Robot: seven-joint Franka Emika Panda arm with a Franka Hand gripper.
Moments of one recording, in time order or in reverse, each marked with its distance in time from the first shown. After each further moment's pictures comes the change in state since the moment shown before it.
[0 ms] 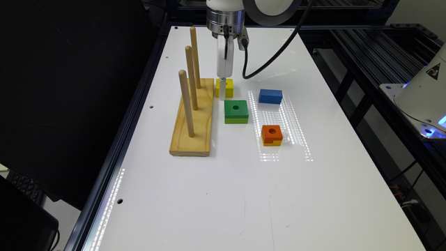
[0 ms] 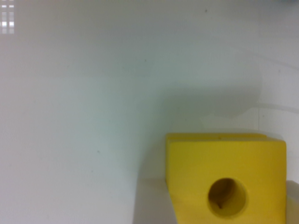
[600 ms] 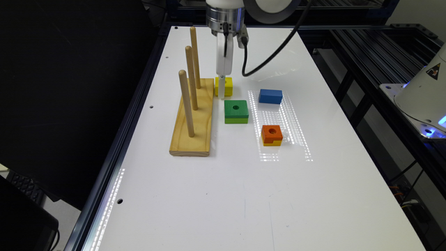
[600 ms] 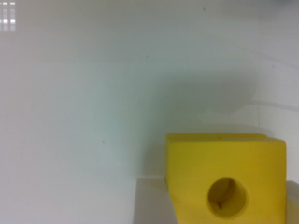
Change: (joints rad) arm 0.000 -0.043 0.001 -0.002 0.001 -0.031 0.000
